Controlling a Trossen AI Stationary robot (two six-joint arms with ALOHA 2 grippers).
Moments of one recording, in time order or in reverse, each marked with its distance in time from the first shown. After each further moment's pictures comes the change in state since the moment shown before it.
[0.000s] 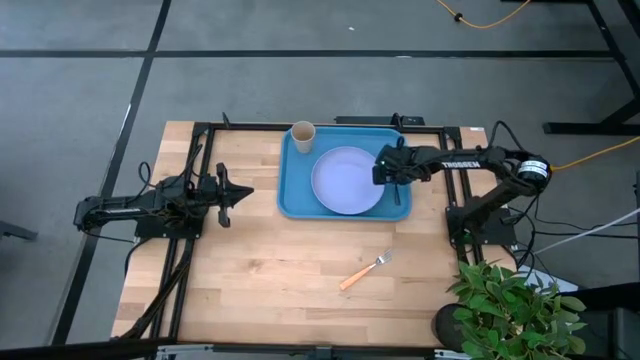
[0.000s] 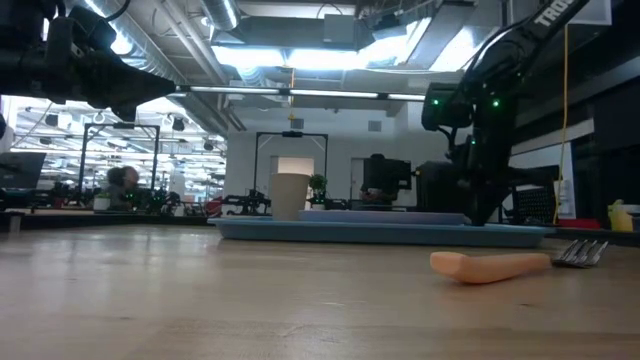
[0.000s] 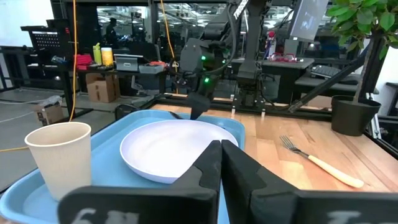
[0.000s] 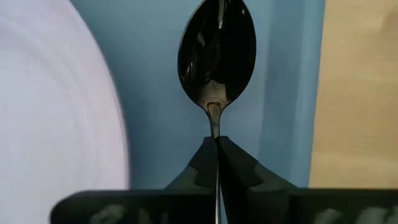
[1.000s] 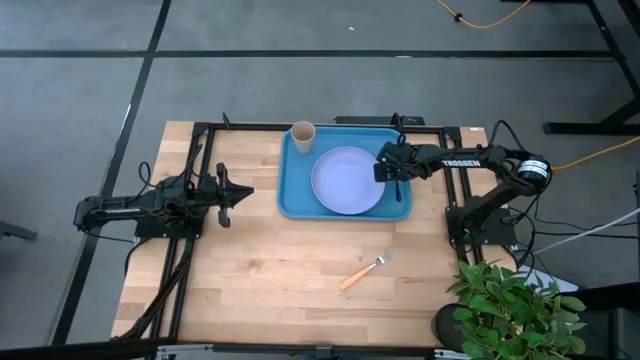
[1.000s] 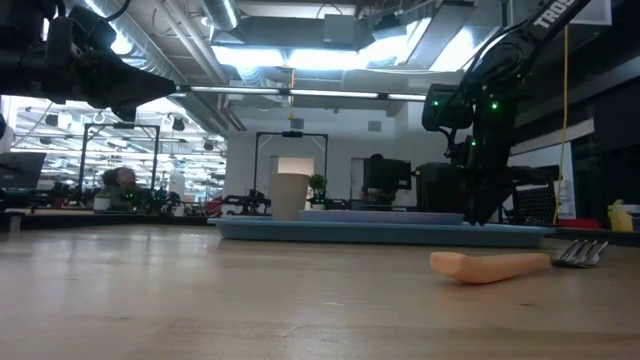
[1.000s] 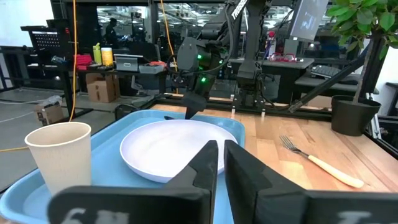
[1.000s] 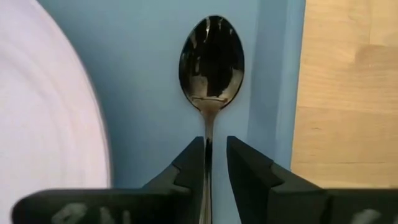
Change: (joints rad) left arm 0.000 0.000 0.000 0.000 0.000 0.000; right arm -0.031 0.000 0.000 0.018 0.056 -0.074
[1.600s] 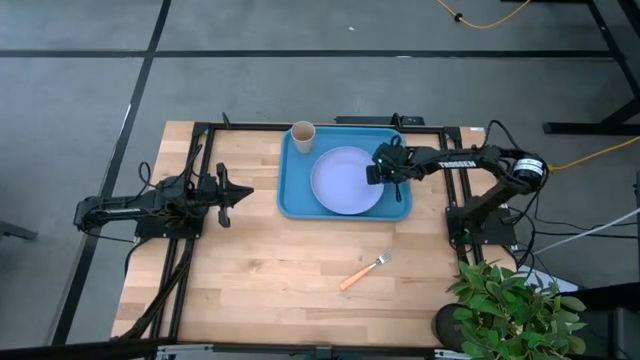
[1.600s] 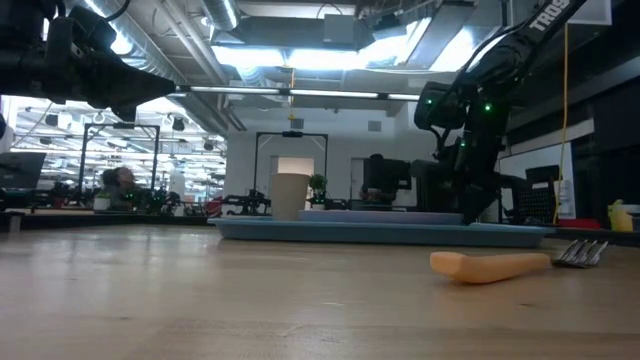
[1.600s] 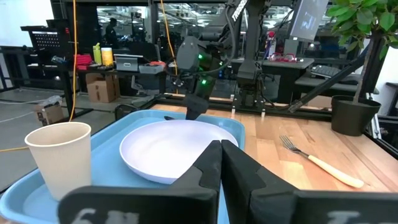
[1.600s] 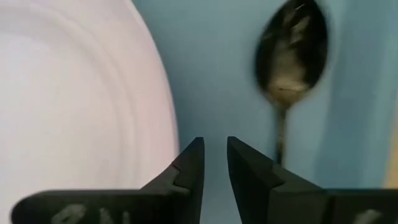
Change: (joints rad) left arm 0.000 0.000 0.000 0.000 0.000 0.000; right arm 0.030 0.034 0.000 0.118 -0.093 -0.011
